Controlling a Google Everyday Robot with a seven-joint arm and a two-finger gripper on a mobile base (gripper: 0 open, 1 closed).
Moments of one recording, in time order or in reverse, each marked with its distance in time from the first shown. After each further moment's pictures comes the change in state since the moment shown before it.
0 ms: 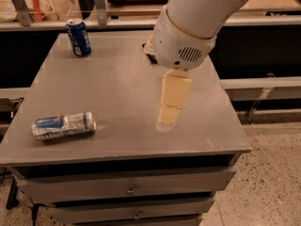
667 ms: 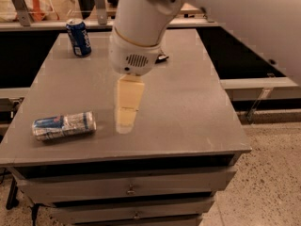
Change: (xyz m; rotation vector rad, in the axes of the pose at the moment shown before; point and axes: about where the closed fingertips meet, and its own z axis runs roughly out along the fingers) arm -0.053 -0.017 0.057 -0.094 0.011 -0.011
